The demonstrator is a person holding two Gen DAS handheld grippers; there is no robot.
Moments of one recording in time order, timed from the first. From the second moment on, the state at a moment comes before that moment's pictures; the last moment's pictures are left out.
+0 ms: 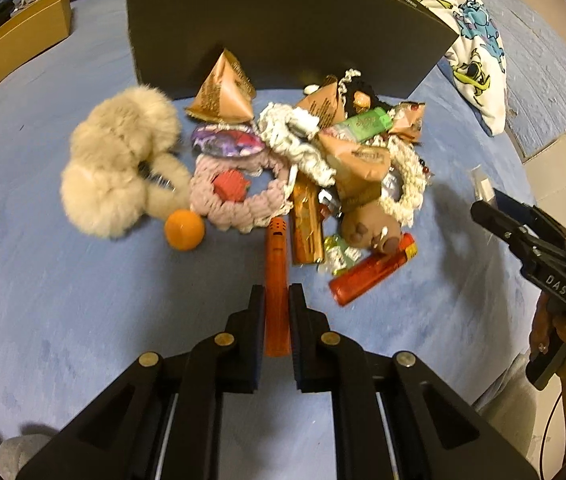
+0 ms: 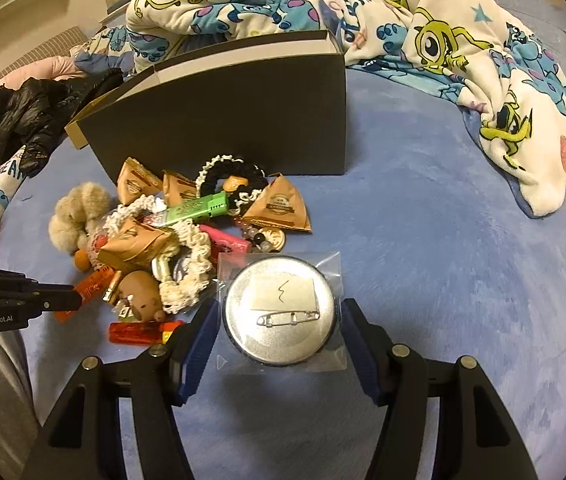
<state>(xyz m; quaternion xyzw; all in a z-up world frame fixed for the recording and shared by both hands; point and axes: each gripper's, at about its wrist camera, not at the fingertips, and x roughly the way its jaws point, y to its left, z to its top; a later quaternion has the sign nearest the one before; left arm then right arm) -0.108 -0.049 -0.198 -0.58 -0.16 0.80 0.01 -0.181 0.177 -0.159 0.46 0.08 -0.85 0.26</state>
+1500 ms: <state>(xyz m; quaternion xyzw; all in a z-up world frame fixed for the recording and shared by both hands) -0.136 -0.069 -0.084 -0.53 -0.14 0.84 0.01 -0.170 0.136 -0.081 0.41 0.11 -0.85 0.30</state>
